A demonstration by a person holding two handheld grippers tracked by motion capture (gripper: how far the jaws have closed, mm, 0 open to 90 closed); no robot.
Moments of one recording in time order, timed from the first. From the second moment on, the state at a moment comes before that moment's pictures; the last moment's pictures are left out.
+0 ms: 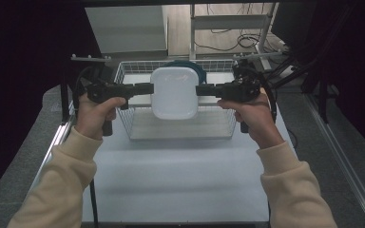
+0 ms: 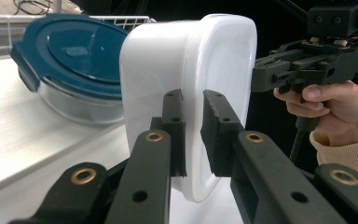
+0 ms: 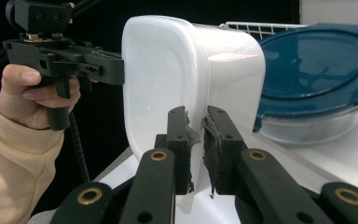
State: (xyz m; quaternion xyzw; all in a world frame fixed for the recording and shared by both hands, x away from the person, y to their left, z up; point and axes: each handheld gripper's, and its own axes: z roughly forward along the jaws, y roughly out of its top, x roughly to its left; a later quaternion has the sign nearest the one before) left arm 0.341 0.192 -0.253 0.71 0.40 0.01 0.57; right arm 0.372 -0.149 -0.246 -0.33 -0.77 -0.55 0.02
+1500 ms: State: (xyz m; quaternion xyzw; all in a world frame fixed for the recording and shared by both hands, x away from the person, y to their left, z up) left arm 0.451 0.200 -0.238 0.67 0.46 -0.07 0.57; right arm 0.478 -0.141 -0.216 -0.41 -0.74 -0.52 0.08
